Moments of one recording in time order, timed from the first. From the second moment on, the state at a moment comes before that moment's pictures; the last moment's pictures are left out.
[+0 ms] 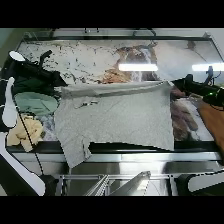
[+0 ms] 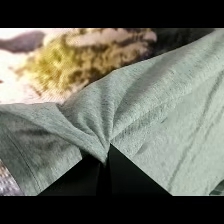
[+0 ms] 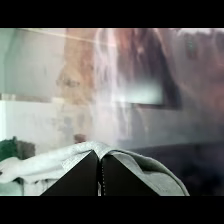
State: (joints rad) left arm 0.20 -2.07 1.99 0.89 -1.57 -1.11; right arm -0.44 -1.75 1.17 -0.14 1.05 0.77
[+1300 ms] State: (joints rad) left arm 0.29 -1.86 1.50 1.00 -1.71 -1.24; right arm -0.52 -1.70 1.14 -0.82 1.46 1.00
